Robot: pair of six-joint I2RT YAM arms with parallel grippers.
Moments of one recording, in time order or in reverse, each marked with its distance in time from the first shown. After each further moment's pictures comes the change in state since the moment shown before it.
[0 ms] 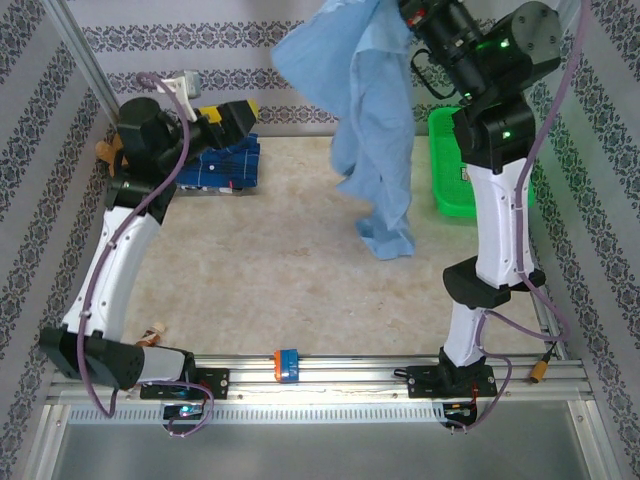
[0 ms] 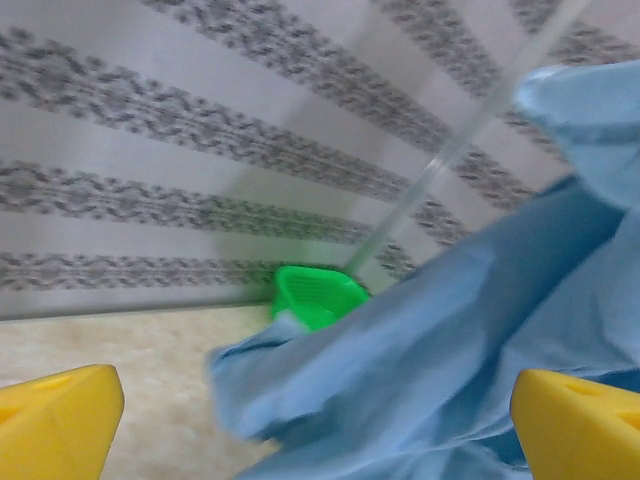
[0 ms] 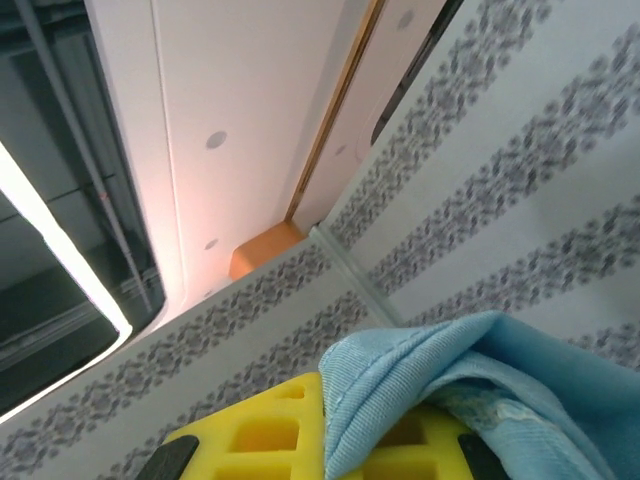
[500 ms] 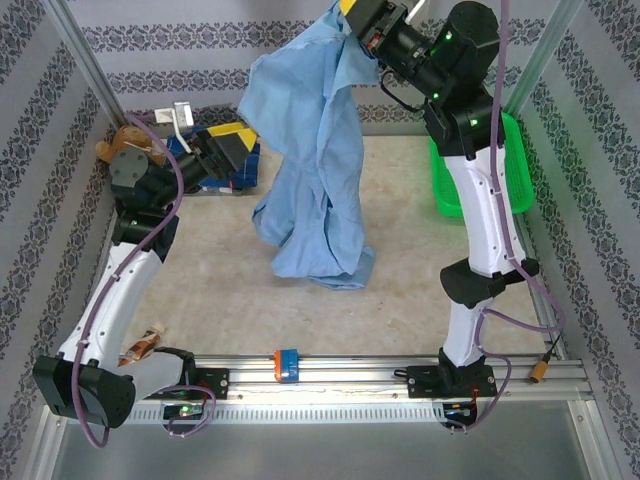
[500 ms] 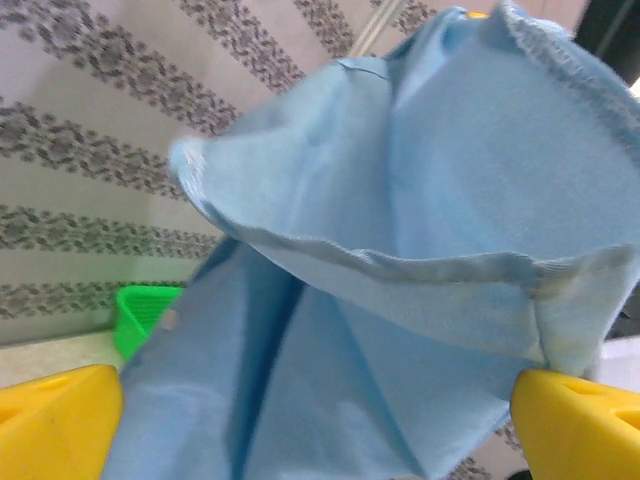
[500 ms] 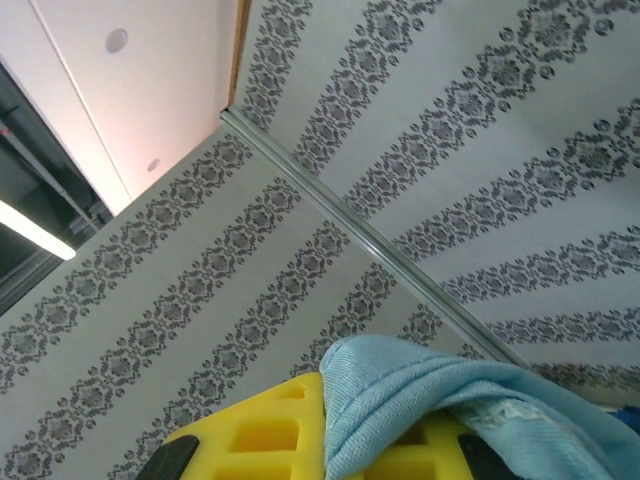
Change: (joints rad) left arm -0.019 -0.164 -0.344 0.527 0.203 -0.282; right arm -0.003 0.011 -0.177 -0.108 -0.113 0.030
